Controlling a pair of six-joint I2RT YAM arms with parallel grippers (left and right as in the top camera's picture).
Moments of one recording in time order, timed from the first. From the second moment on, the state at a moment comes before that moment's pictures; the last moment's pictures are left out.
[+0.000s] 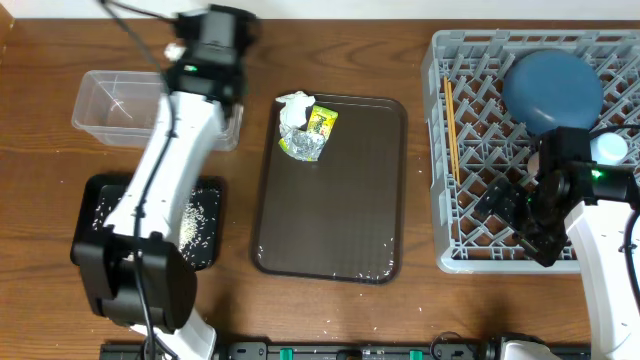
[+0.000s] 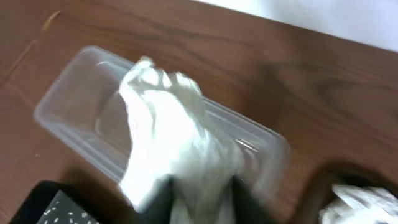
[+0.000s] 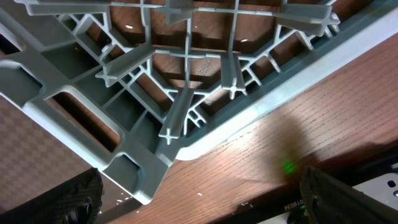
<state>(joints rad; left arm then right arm) -0.15 1.80 1.65 -0.79 -0.52 -0.42 -0.10 1.32 1.08 -1.28 -0.10 0.64</state>
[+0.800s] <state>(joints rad) -0.24 1.80 1.47 -0.95 0.07 -0.35 -0.10 1.32 1.08 -1.28 -0.10 0.64</state>
